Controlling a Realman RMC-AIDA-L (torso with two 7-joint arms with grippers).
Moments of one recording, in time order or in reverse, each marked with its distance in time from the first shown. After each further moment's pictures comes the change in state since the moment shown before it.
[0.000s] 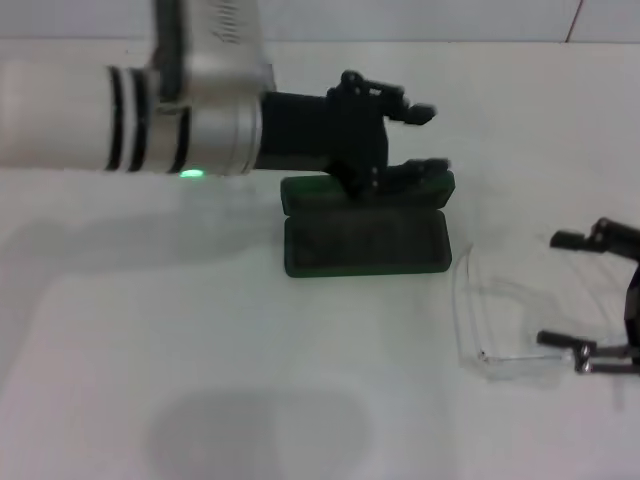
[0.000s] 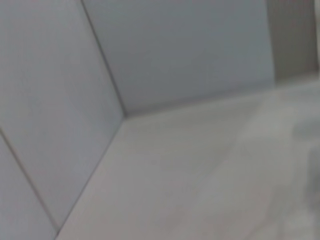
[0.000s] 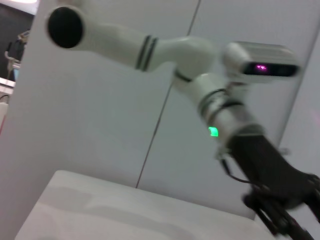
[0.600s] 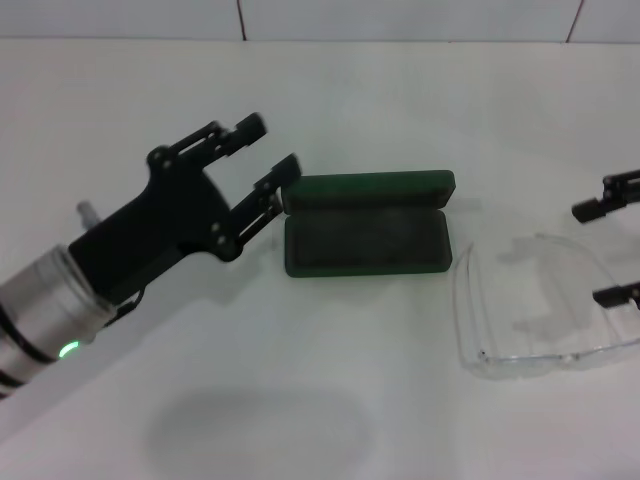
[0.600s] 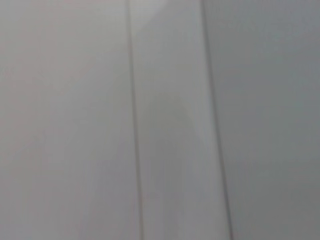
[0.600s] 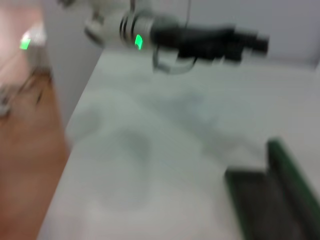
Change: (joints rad) left arm 0.283 -0.001 -0.013 -0.662 -0.953 0.371 0.808; right arm 0.222 -0.053 0.037 -0.599 -0.458 -0.080 0.769
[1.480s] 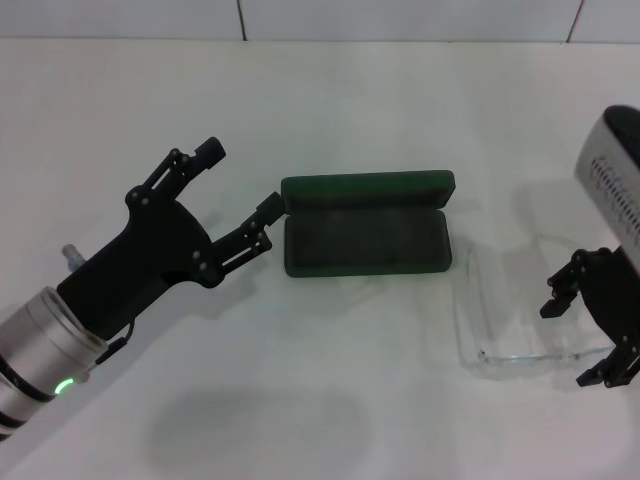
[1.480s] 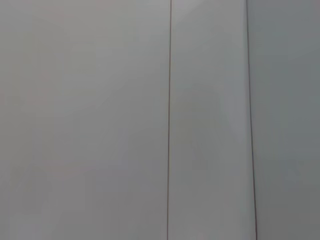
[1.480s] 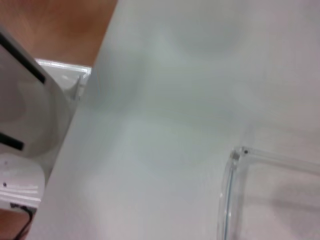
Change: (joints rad) left arm -0.019 -0.010 -0.014 -0.217 -0.078 0.066 0.089; right arm 0.111 0.109 -0.564 -0.194 -0.420 0.108 0.295
